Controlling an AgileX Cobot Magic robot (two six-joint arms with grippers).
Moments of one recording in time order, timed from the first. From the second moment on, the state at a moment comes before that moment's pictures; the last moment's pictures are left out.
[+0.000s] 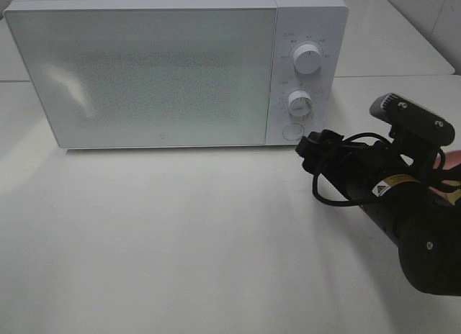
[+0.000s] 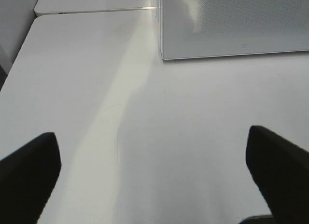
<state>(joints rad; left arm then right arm) 0.06 0.00 -0.50 -0.13 1.04 0.15 0.70 1.79 -0.38 0.70 -1.08 0.33</state>
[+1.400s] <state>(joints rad) 0.06 0.00 -0.50 -0.13 1.04 0.15 0.70 1.83 -0.41 0.70 -1.07 1.36</state>
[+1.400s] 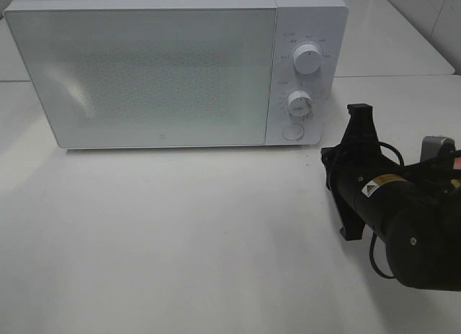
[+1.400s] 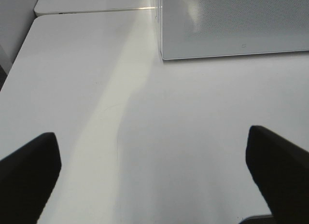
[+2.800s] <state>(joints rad) 0.06 0.00 -0.50 -0.13 1.04 0.15 0.47 2.09 -0.78 0.43 -0.85 1.43</state>
